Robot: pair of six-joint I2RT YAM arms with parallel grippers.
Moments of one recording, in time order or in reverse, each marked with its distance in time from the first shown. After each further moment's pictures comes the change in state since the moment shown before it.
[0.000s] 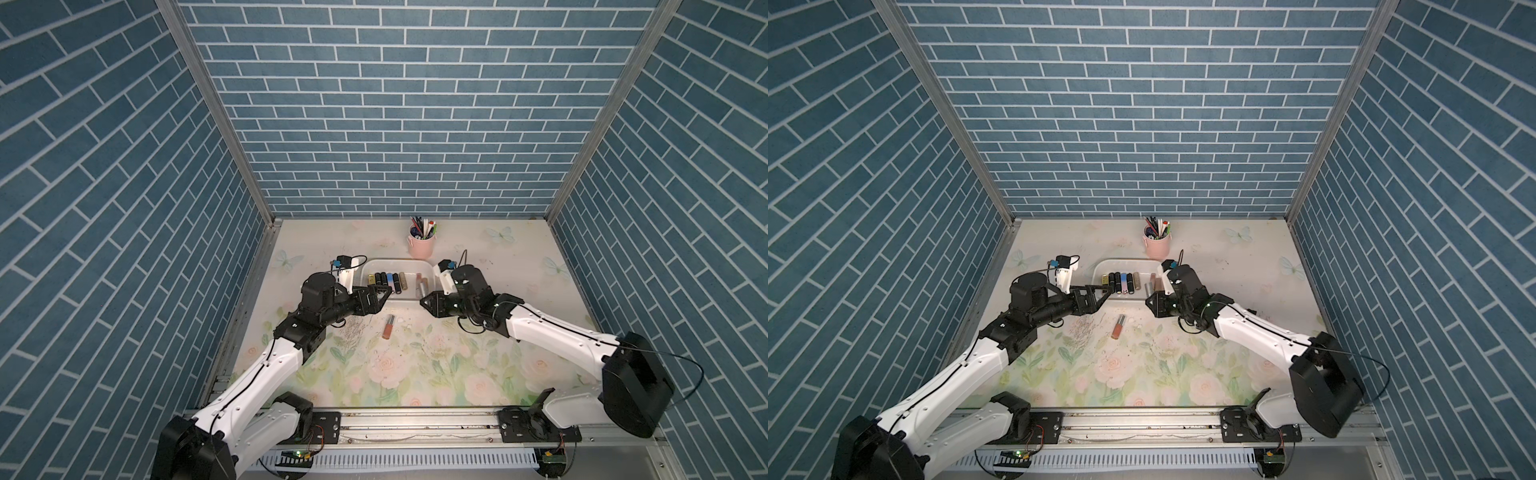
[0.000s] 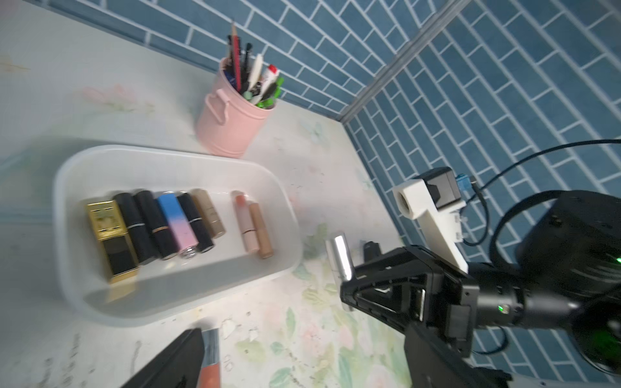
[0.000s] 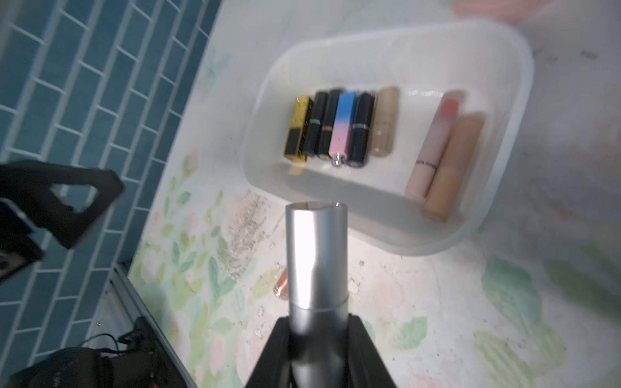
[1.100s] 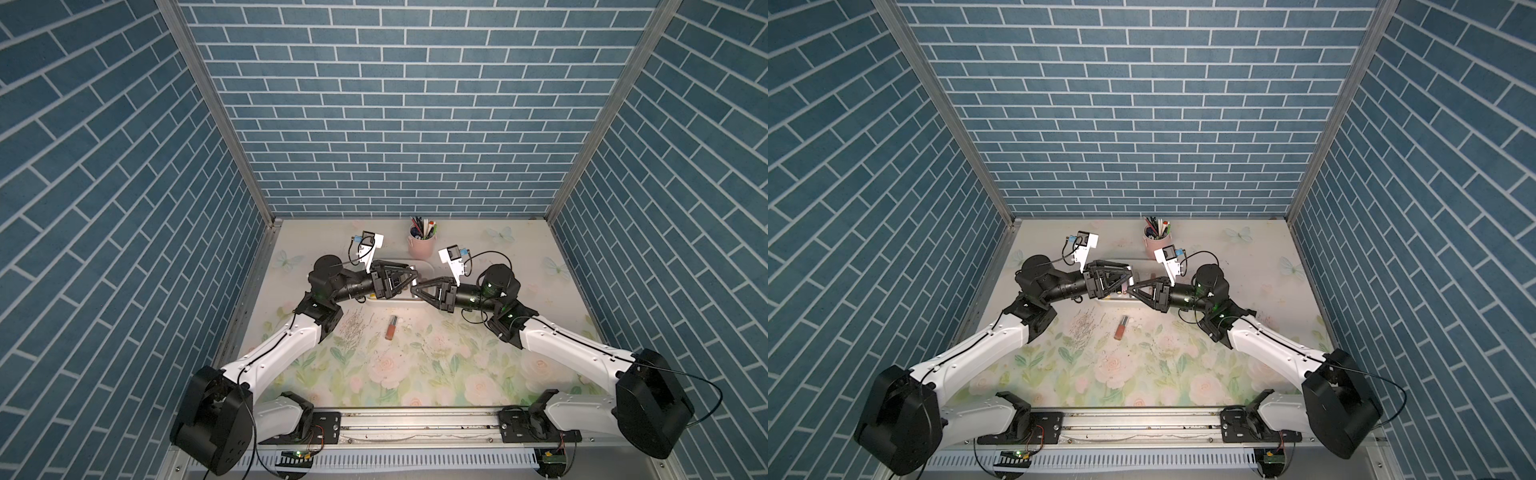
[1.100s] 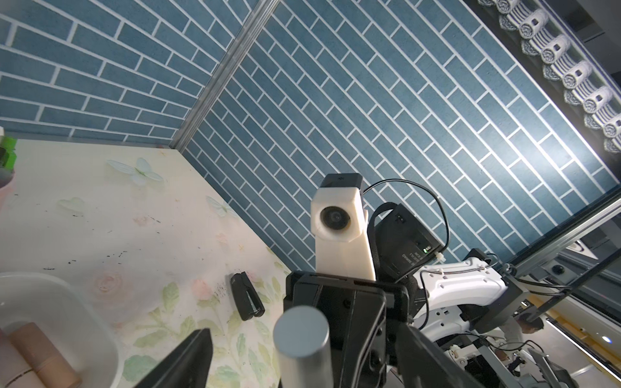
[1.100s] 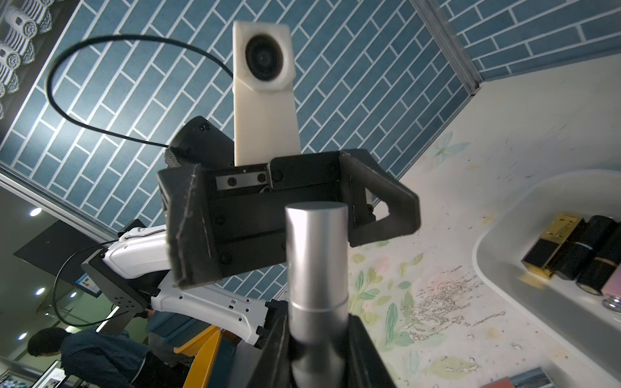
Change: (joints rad) left arm -0.069 0.222 0.123 0.541 0.335 -0.208; right arm -0.022 -0.053 -0.114 0.684 -0.507 0.218
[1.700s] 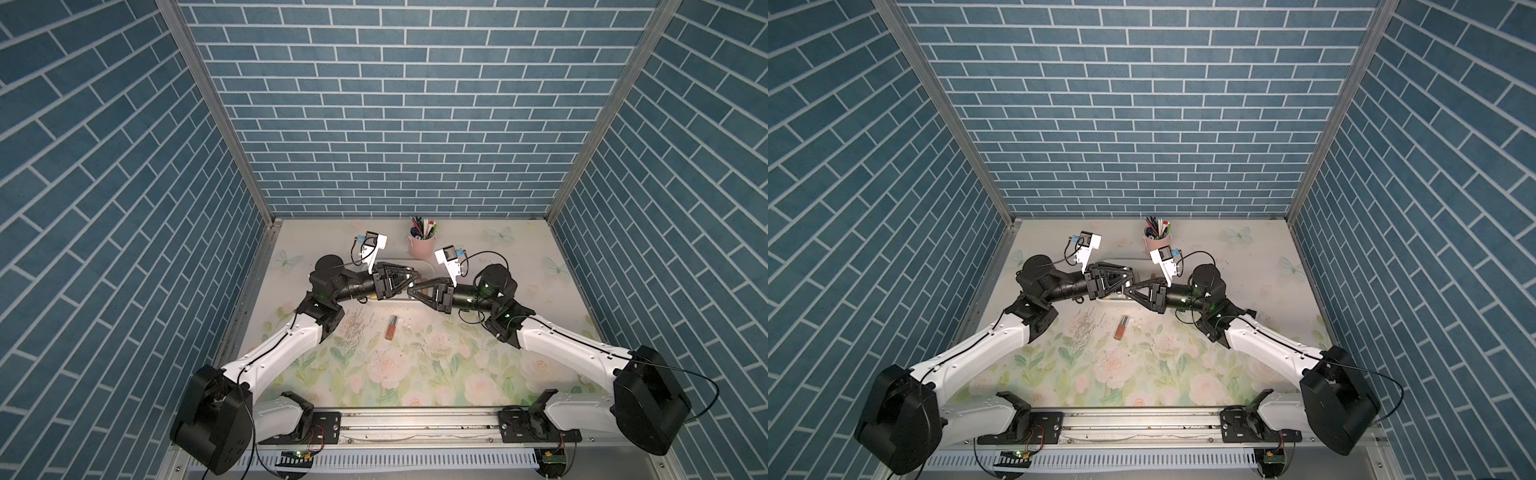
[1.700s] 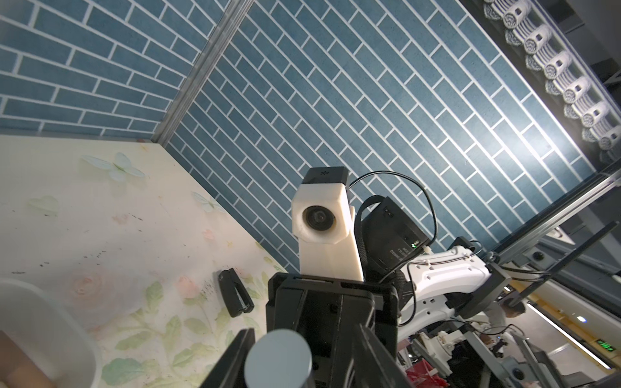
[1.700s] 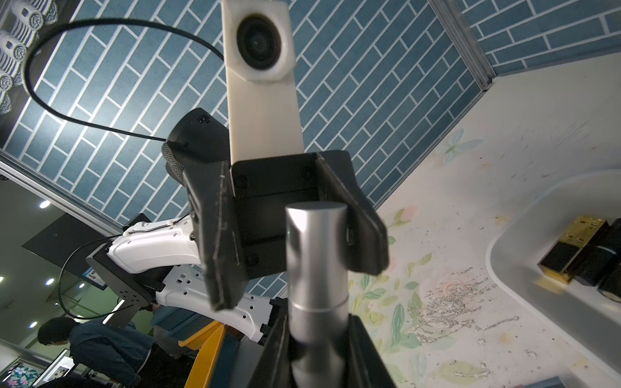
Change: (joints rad) left arm -0.012 0.005 0.005 0.006 0.035 -0.011; right arm 0.017 0.009 0.009 0.008 0.003 -0.001
